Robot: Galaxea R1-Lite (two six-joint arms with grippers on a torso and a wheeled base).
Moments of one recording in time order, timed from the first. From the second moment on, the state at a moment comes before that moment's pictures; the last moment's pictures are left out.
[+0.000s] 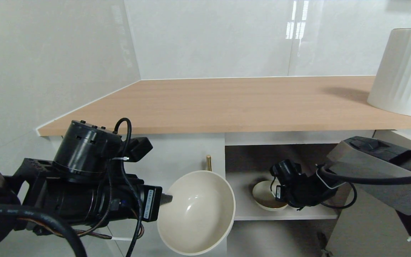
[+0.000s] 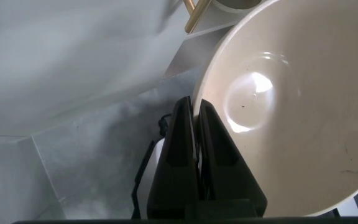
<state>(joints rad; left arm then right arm) -0.53 1.53 -0.83 0.05 -0.12 -0.31 0.41 2.46 -1.24 -0.24 -0.50 0.52</state>
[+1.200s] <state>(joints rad) -0.53 1.53 -0.83 0.05 -0.12 -0.31 0.44 2.39 -1.17 -0.24 -0.43 0.53</state>
